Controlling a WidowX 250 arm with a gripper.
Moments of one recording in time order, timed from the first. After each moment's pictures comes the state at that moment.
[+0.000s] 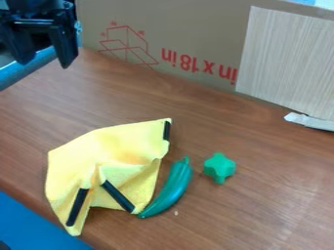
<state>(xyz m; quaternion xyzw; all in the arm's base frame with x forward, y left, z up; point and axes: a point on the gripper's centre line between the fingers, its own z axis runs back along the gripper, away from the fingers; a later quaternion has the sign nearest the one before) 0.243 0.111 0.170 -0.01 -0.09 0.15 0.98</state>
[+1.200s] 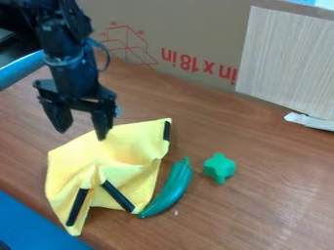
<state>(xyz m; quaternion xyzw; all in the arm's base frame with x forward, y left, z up) 0.243 0.071 0.082 0.01 -0.07 0.13 0.99</state>
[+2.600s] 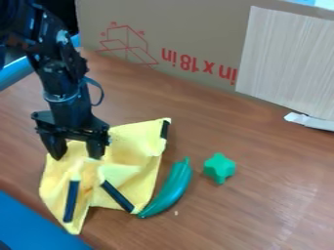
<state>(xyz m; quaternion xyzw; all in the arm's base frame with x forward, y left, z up) 0.236 0.094 0.033 0.02 -0.05 0.16 0.99</state>
